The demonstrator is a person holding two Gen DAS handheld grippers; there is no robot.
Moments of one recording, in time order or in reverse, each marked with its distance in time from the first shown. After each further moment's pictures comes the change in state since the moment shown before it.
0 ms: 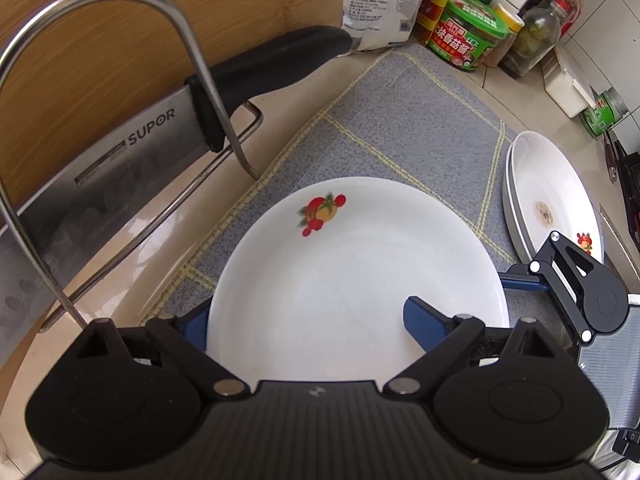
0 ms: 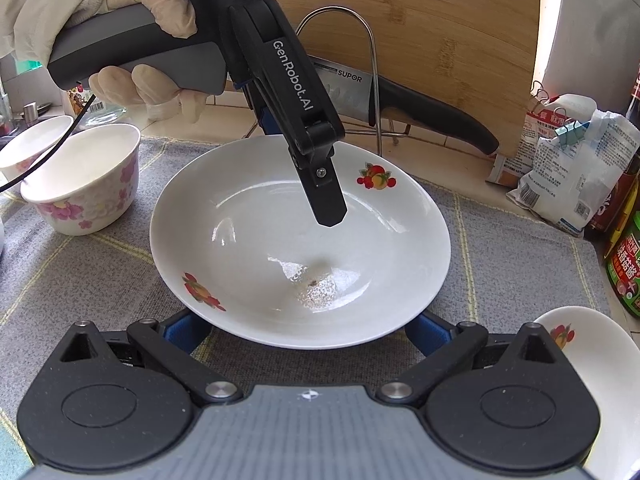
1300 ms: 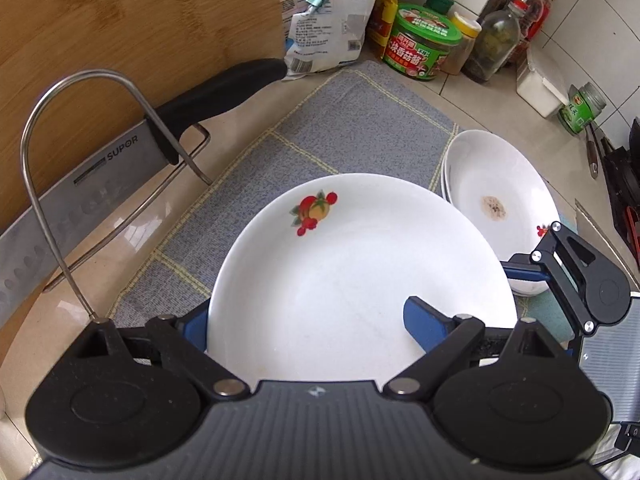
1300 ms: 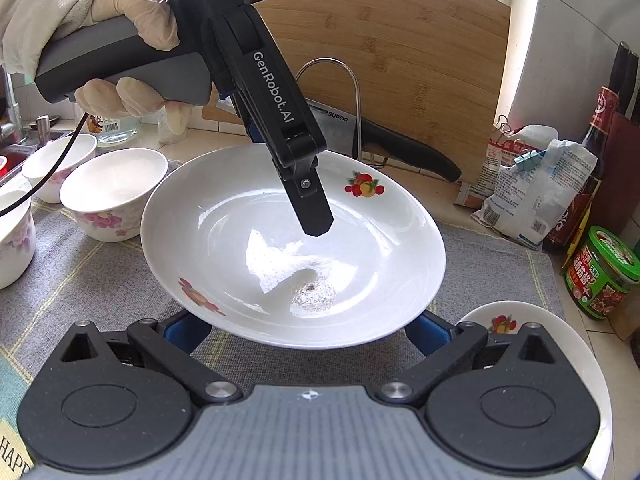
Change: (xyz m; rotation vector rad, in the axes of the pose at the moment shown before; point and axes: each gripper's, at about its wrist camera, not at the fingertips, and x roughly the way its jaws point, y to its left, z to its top) left arm -0.038 -0.052 -0.015 0.029 -0.059 0.024; right arm -0.056 0.005 -0.011 -0.013 -0.064 -0.052
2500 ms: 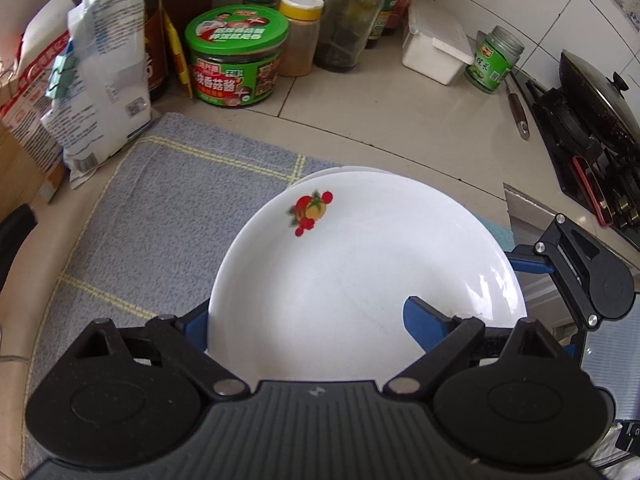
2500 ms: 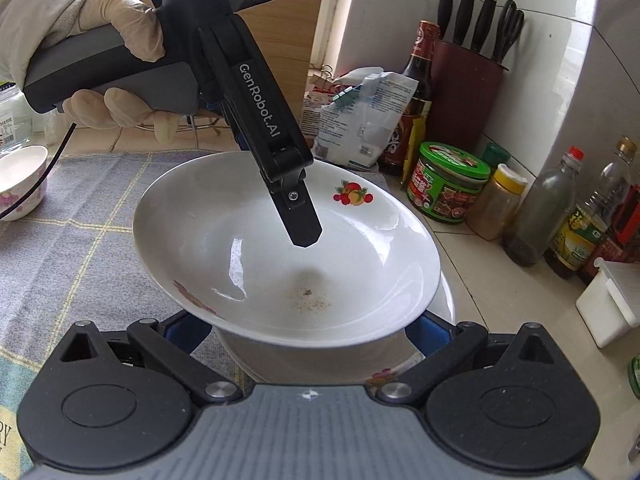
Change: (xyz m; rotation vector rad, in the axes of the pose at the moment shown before) left arm 0.069 -0.128 0.075 0.290 0.028 -0.155; right arm -0.065 -0.065 -0.054 0.185 0.053 -0.304
